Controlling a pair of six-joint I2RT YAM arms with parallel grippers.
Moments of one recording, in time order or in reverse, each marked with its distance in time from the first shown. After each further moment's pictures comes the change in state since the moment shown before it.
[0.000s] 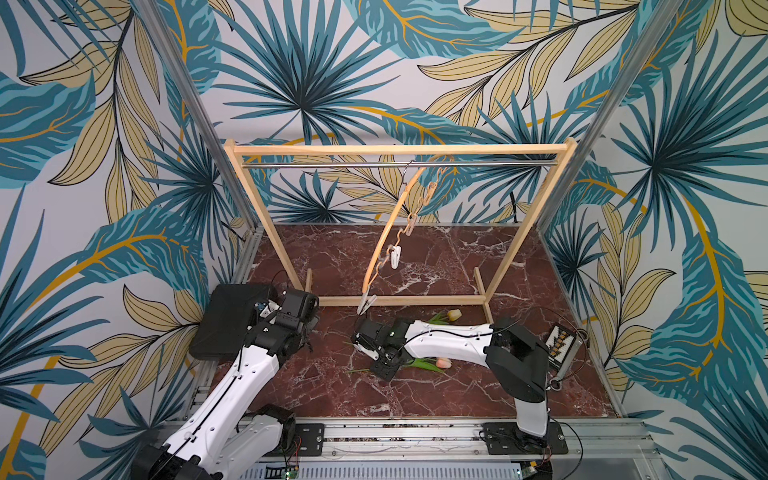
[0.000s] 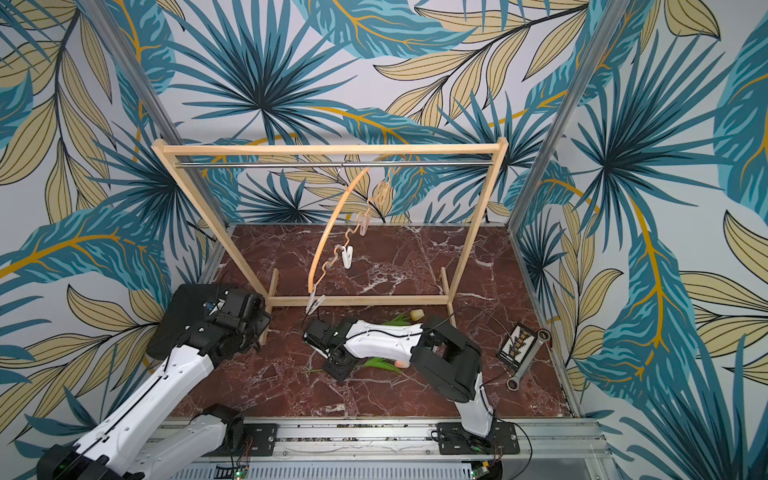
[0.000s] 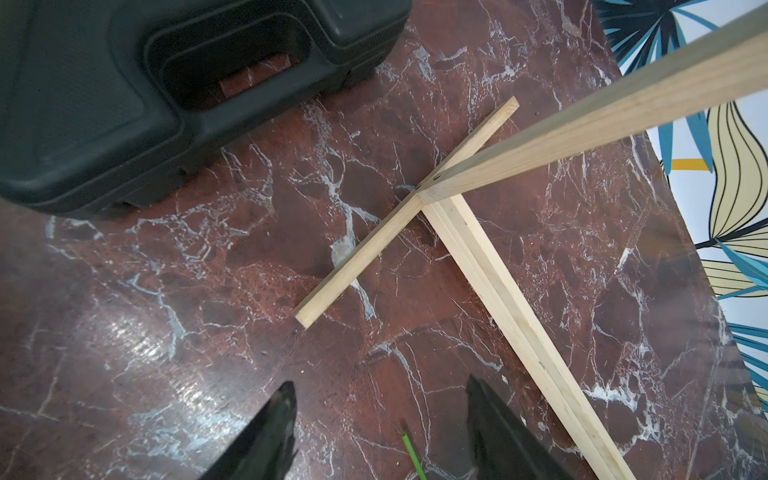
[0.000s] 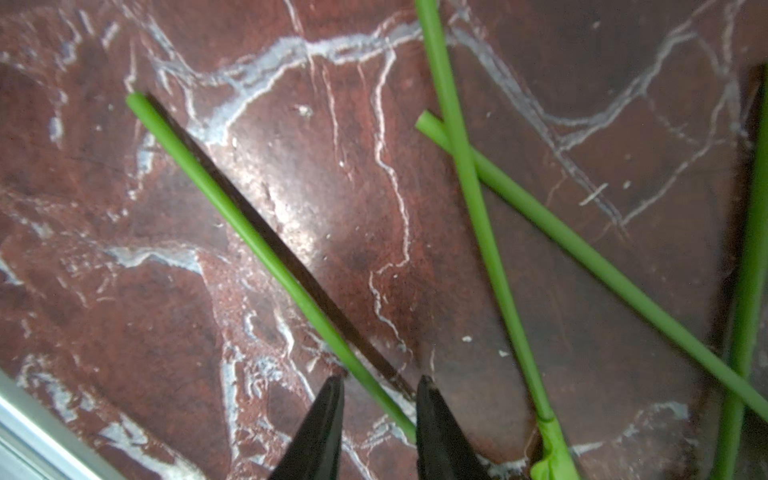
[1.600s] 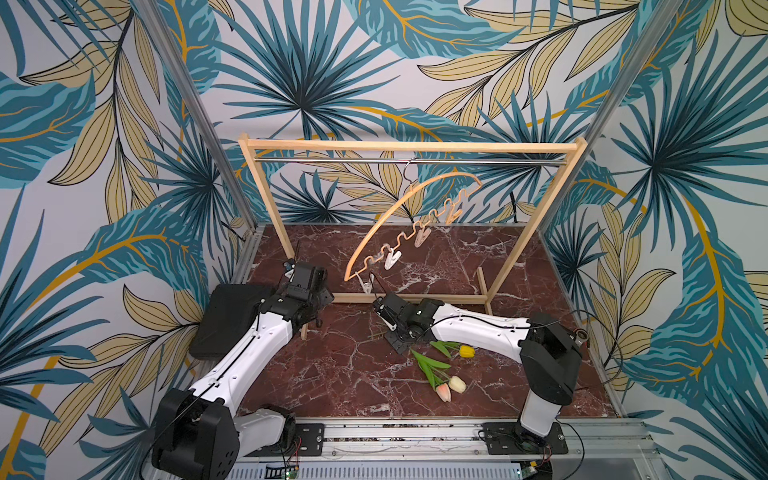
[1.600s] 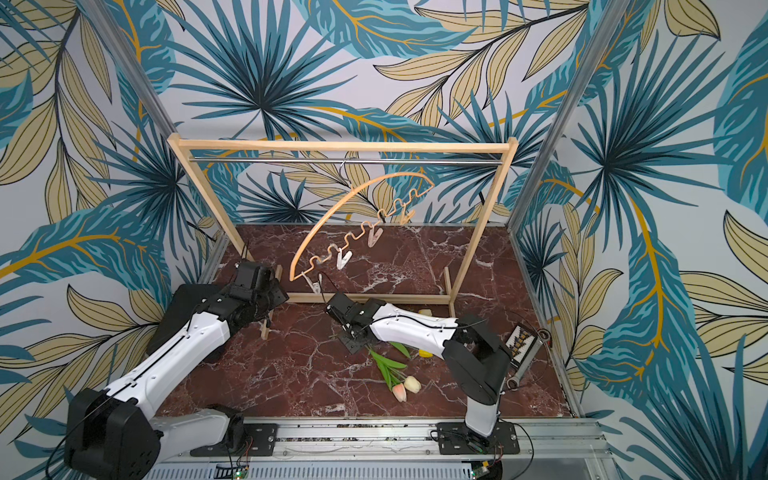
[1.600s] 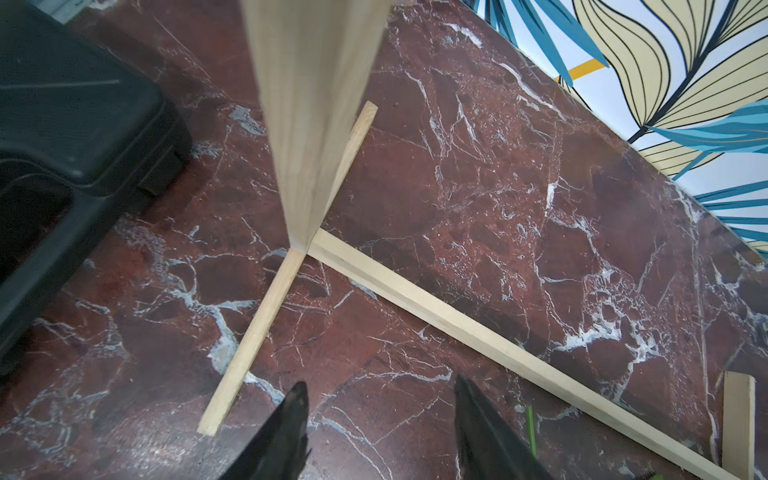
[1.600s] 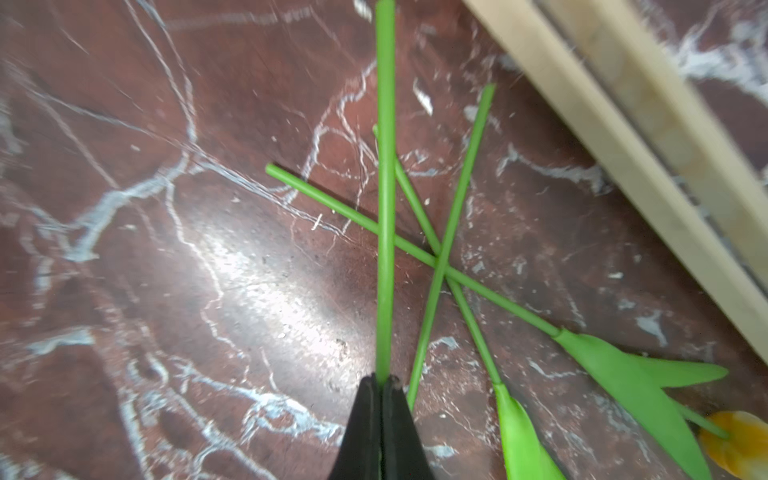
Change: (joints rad) left arm 0.010 0.238 0.163 0.231 0.109 0.434; right arm -0.154 -0.192 -0.066 0.056 0.099 0.096
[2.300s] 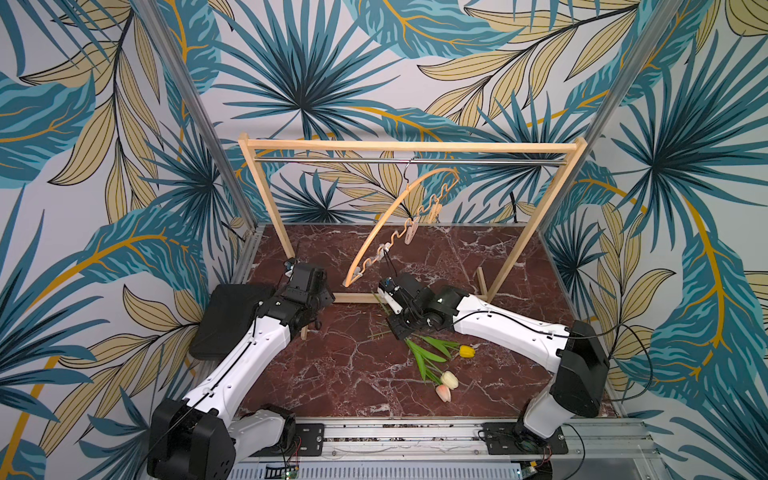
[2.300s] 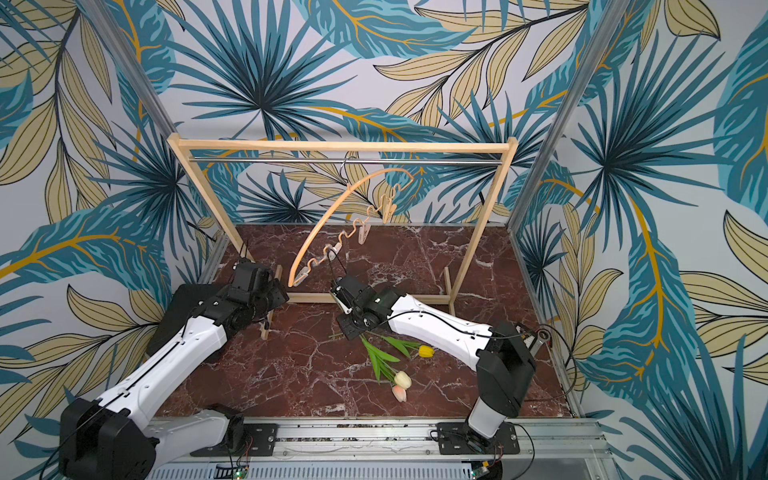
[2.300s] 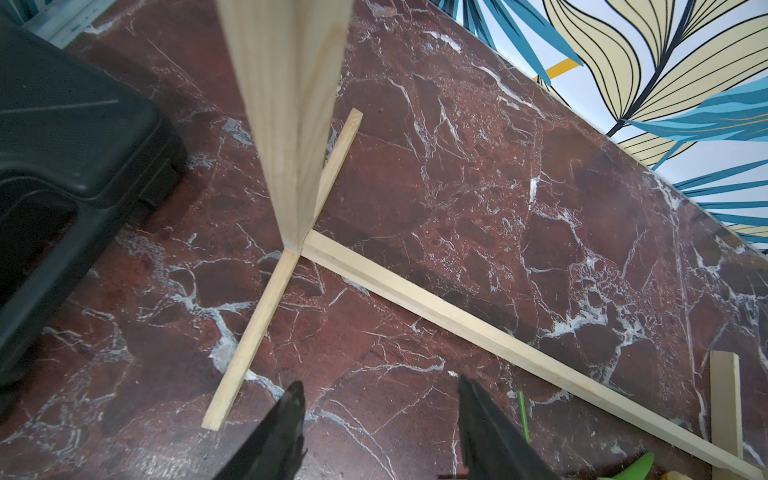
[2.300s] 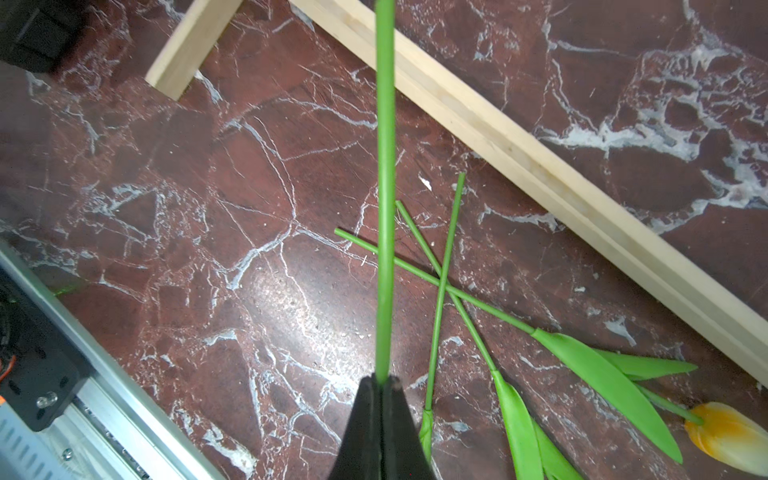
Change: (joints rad) left arm -0.014 -0.040 0.000 -0.016 0.000 0.027; right arm -0.038 -0.119 0.076 -0.030 -0.098 0.061
